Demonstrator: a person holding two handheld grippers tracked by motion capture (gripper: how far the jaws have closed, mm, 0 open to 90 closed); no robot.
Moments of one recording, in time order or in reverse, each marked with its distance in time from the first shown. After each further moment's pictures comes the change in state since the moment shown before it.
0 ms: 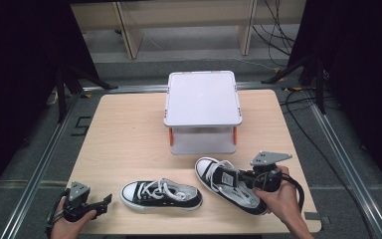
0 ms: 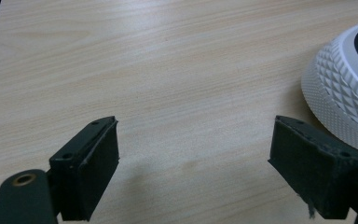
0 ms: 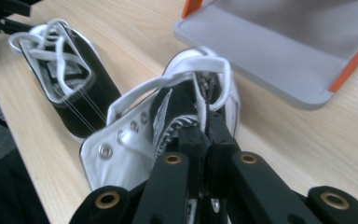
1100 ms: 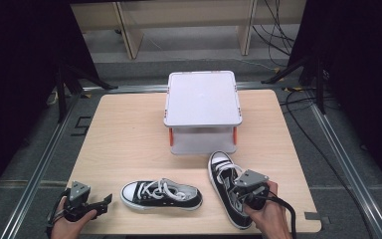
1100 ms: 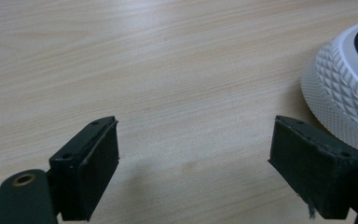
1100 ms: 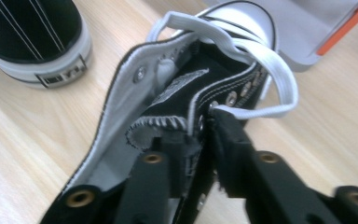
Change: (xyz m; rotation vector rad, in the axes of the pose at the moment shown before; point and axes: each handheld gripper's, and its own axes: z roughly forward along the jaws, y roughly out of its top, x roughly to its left) left arm -0.002 0.001 0.000 -0.010 -0.003 -0.005; right arm 0.032 -0.036 0.030 0.169 -0.249 -0.180
